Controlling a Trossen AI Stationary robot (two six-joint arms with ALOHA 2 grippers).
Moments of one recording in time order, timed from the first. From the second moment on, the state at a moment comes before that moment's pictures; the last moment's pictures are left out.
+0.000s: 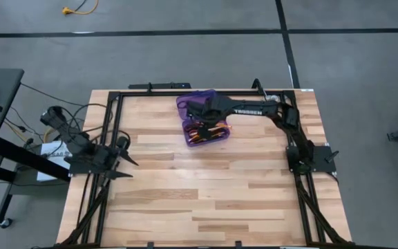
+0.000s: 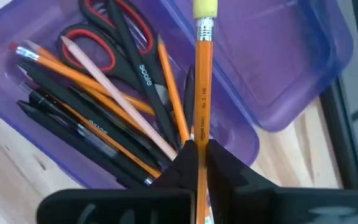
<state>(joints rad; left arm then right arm) -0.67 0.23 0.31 -0.02 -0.30 0.07 -0.22 2.14 1.89 -1.17 0.31 0.15</state>
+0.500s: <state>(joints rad) -0.67 0.06 0.19 0.00 -0.37 0.00 -0.21 2.18 1.89 -1.08 0.23 -0.10</state>
